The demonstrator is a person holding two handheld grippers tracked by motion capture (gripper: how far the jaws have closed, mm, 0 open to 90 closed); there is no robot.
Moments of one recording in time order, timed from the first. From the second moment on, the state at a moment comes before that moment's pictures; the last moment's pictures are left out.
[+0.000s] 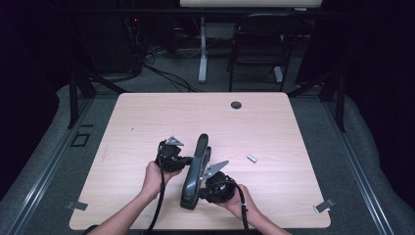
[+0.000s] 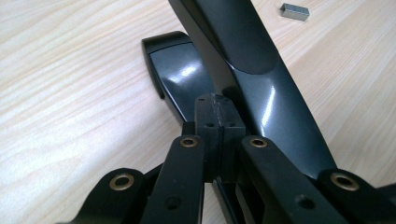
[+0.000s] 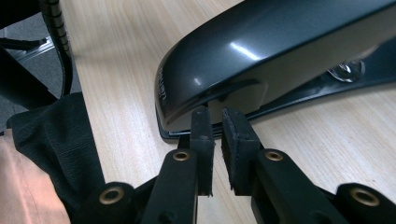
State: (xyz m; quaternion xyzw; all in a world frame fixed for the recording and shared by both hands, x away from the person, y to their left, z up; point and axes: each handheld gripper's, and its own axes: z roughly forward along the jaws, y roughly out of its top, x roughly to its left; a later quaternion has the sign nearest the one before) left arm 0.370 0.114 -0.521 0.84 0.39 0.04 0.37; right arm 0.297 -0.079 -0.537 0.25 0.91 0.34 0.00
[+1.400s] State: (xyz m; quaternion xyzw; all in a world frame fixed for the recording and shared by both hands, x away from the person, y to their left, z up) left arm 0.363 0.120 -0.500 0.84 0.40 0.08 0.36; right arm 0.313 -0.192 -0.496 0.34 0.89 0.27 0.12
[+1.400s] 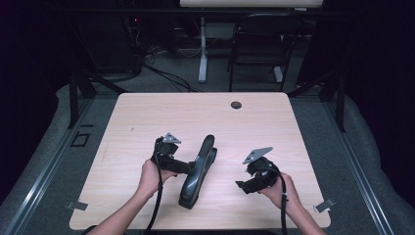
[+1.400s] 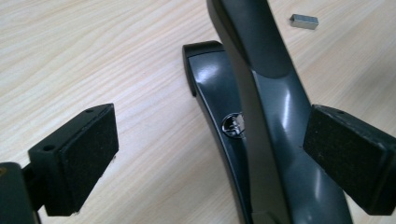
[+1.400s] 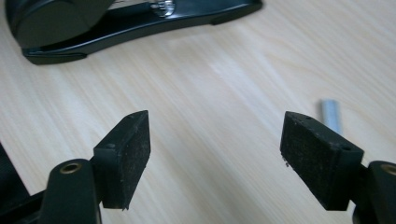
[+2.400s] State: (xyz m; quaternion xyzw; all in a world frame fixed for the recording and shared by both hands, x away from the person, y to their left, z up) left arm 0.352 0.041 -0.501 0.88 0.36 0.13 0.29; right arm 0.339 -0.248 -0.520 0.42 0.87 0.23 0.11
